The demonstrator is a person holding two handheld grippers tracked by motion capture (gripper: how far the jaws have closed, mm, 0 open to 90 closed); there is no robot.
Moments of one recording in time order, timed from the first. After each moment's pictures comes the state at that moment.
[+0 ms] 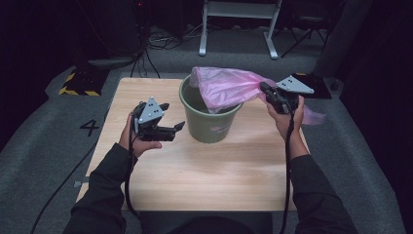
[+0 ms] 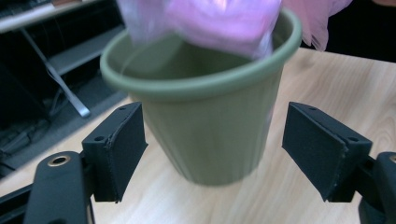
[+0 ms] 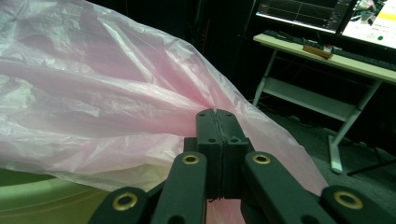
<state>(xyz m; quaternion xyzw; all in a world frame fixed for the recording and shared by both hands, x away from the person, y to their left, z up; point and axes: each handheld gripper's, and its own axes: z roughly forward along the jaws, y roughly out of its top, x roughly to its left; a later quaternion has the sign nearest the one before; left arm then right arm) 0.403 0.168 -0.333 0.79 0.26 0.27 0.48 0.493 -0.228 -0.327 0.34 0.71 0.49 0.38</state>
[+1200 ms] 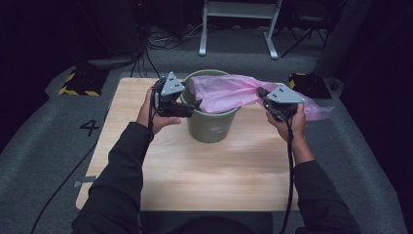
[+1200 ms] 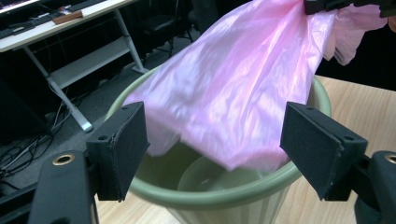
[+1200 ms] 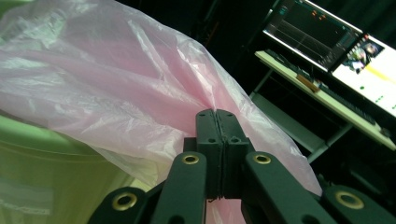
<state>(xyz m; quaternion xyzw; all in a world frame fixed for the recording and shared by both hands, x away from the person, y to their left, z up) 0.452 0.125 -0.302 0.79 0.25 0.27 0.48 0.464 -0.211 -0.322 0.24 0.75 0.42 0.44</state>
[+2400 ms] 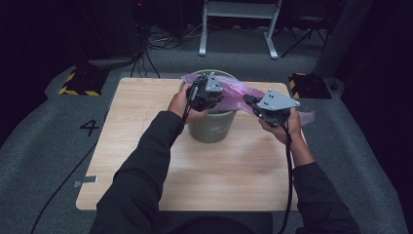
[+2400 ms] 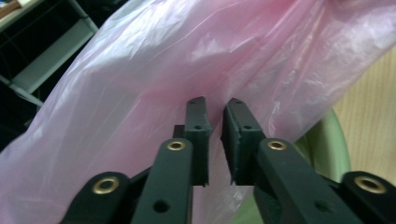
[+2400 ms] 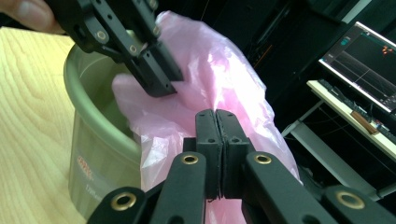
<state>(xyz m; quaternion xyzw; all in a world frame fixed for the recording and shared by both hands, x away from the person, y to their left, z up) 0.490 0.050 -0.310 0.85 0.19 0.27 0.40 0.441 -0.189 -0.309 0.14 0.80 0.44 0.39</state>
